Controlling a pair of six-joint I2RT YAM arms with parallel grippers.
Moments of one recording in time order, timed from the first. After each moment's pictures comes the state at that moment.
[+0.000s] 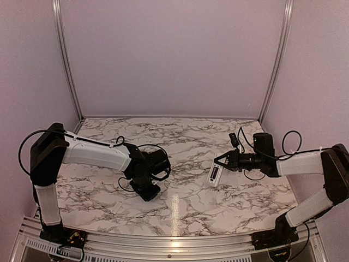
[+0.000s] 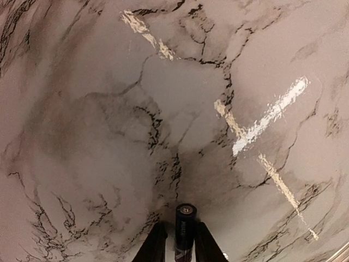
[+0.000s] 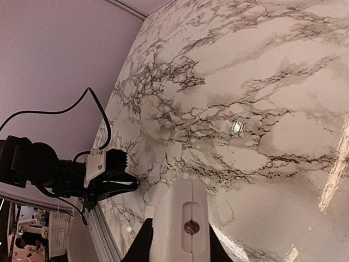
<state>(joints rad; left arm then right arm) -1.02 1.94 1.28 -0.75 -0.05 -0.24 0.31 1.40 0.55 0.32 -0.79 0.60</state>
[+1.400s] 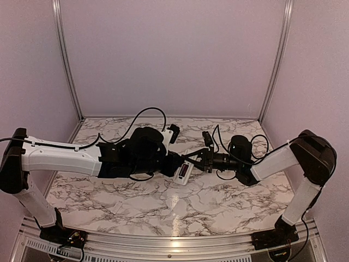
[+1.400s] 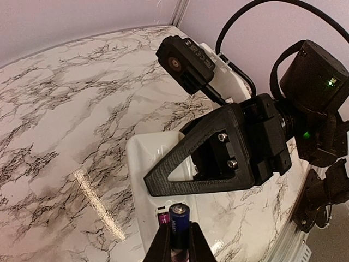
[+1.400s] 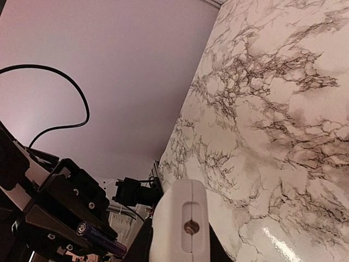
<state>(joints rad) -1.13 1.63 1.14 -0.01 -0.16 -0.48 0.63 1.70 0.62 0.97 -0.73 1.09</state>
